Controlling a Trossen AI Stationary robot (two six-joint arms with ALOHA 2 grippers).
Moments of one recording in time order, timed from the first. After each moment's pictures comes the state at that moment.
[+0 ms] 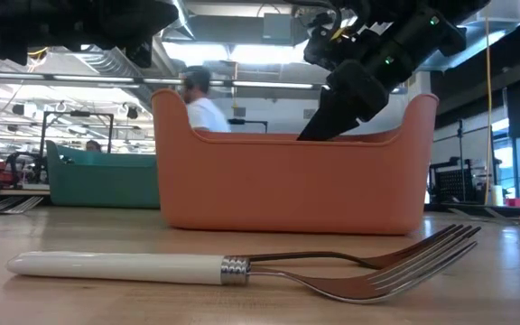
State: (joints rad) left arm -0.16 0.99 0.28 0.77 -0.08 0.04; right arm 0.16 1.61 0.89 -0.03 0.29 0.08
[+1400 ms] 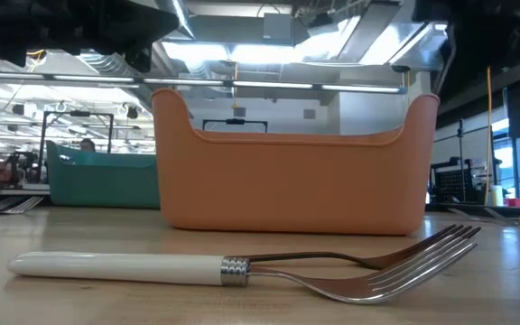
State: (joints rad) left arm -0.16 0.99 0.28 0.74 -0.09 0.03; right arm 0.39 1.21 0.97 -1.01 0.42 0.65
